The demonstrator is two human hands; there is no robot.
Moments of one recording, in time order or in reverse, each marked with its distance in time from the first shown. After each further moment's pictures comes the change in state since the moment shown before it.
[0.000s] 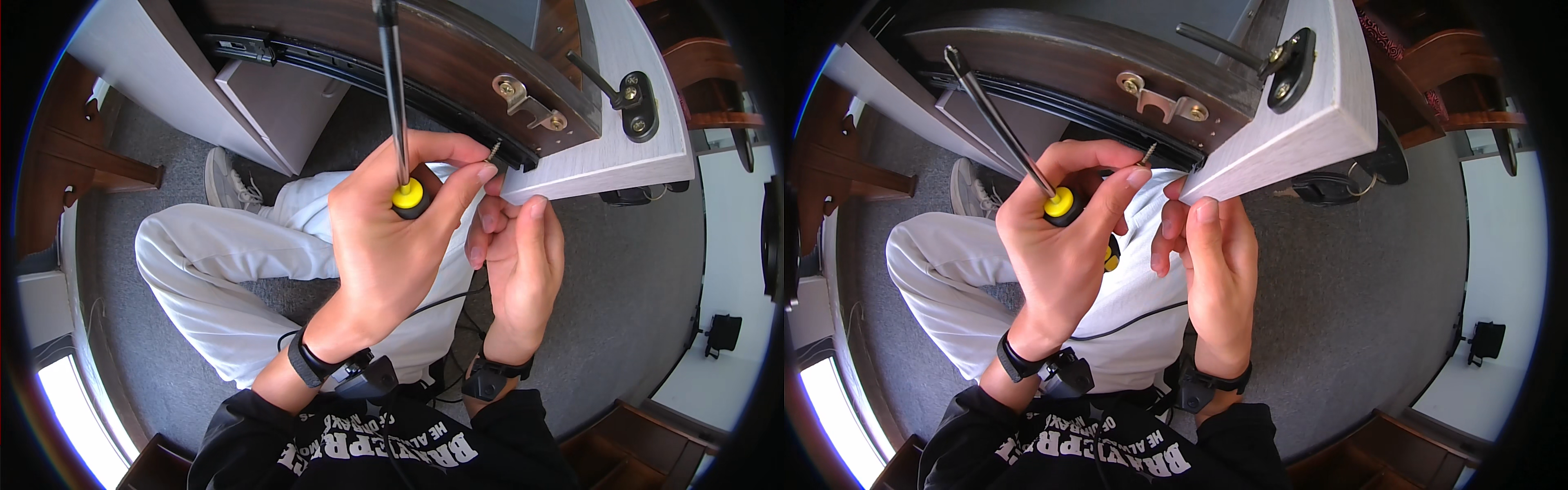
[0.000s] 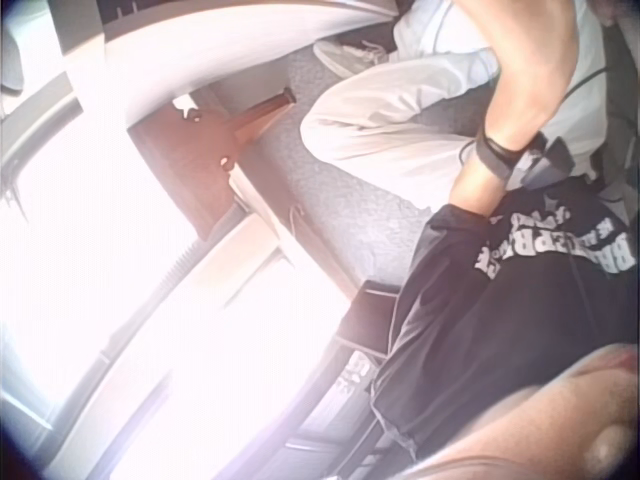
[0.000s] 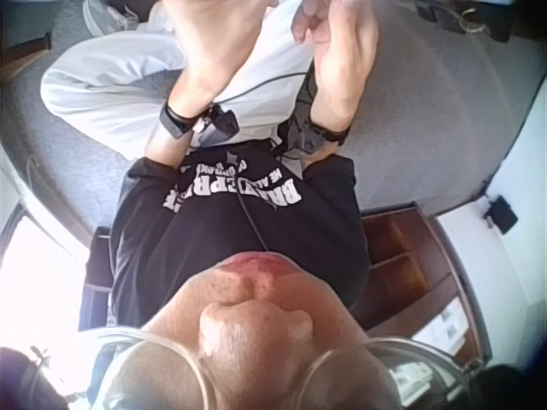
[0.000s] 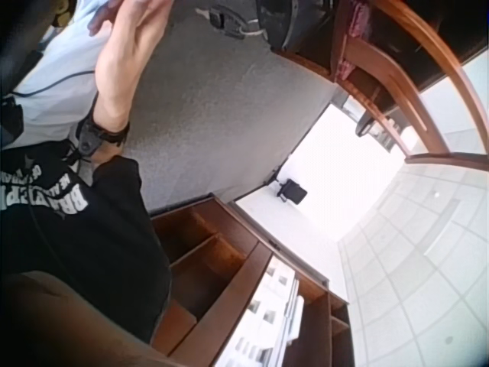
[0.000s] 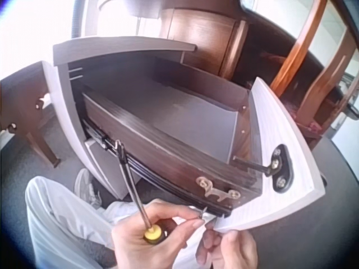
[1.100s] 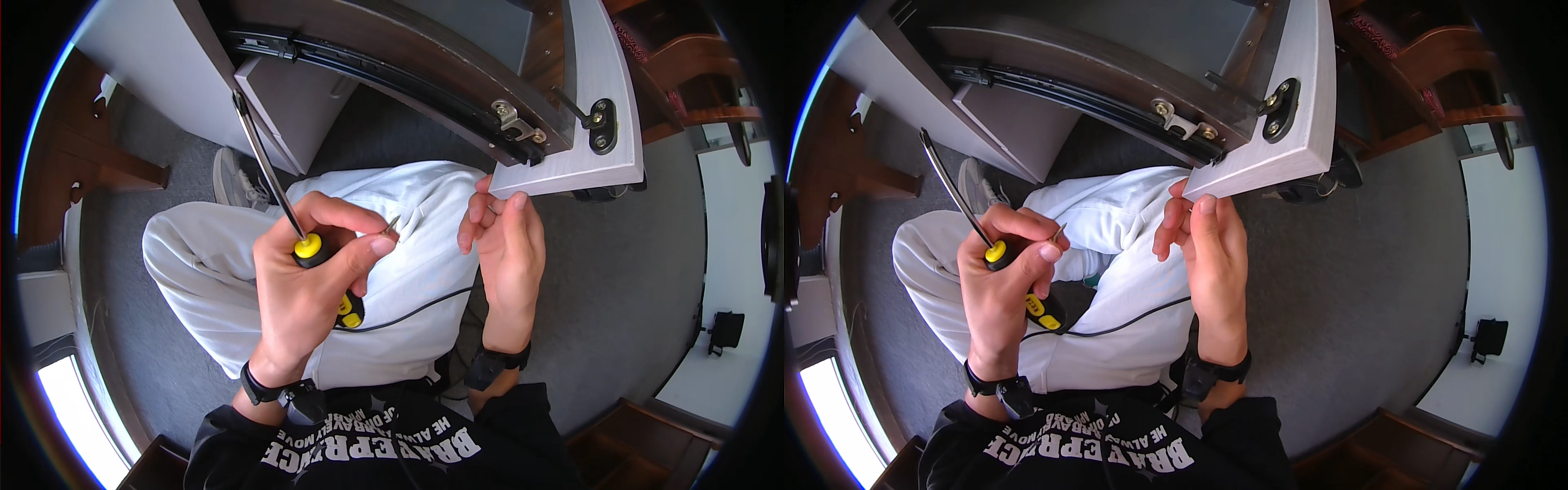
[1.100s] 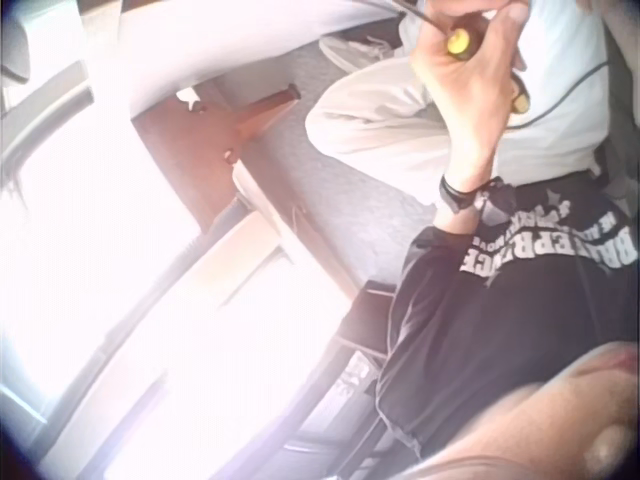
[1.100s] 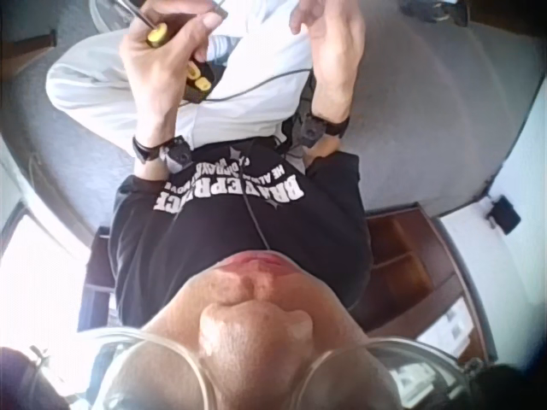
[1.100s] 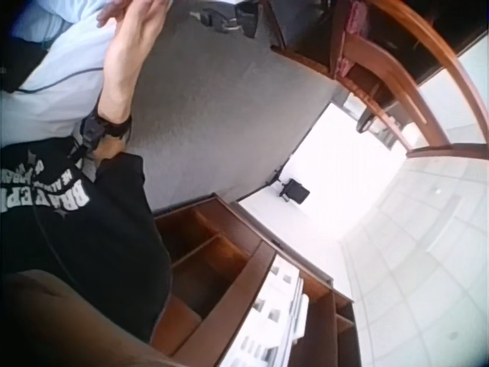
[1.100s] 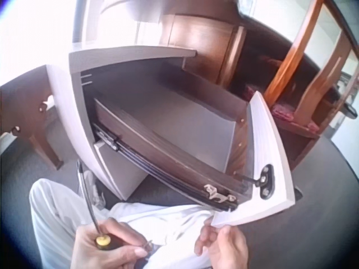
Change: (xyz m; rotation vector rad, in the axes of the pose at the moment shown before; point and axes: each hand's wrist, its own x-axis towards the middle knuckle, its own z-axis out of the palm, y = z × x) left_hand -0.023 0.041 -0.080 -0.153 -0.101 -0.287; right_hand 0.004 0.007 0.006 0.060 -0.011 0.010
